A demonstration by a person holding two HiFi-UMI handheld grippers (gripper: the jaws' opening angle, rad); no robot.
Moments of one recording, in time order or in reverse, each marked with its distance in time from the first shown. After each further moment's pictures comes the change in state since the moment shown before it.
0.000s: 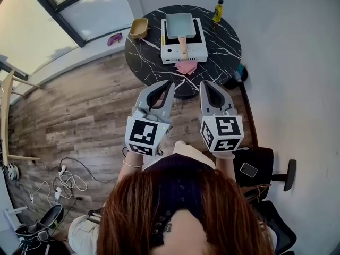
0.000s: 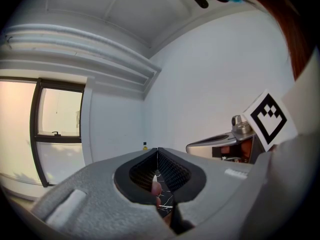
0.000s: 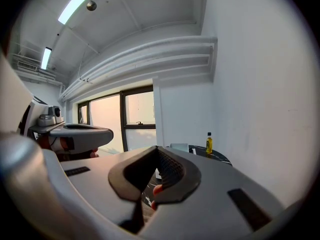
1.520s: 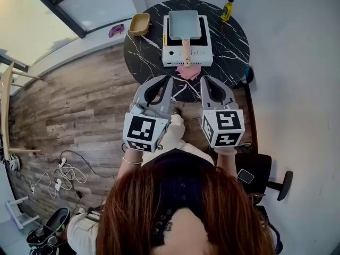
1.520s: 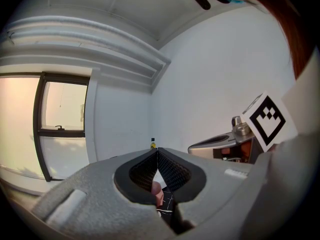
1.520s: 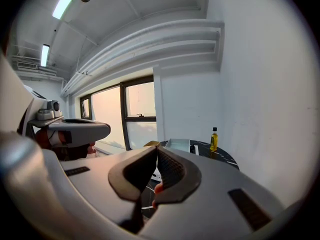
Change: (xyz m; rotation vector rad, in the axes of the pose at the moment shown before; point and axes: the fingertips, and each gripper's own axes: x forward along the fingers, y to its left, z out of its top) left arm 0.078 0.054 -0.016 -0.040 0.058 0.061; right arm 0.093 -0.042 -0.007 -0.019 0.101 0.049
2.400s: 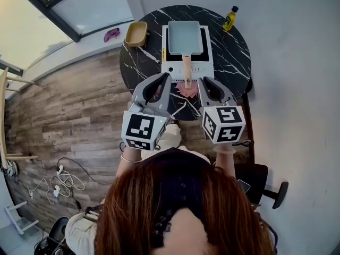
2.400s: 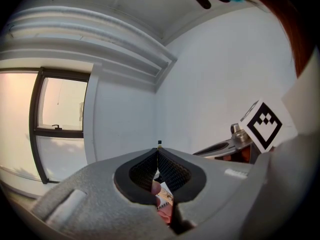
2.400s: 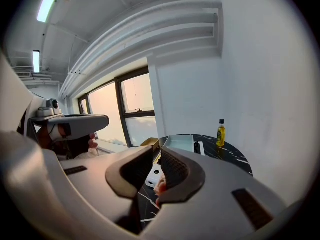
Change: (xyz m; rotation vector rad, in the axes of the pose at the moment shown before) left arm 0.082 0.069 0.008 -0.018 -0.011 0.003; right arm 0.102 -0.032 0.006 0.066 0.089 0.035
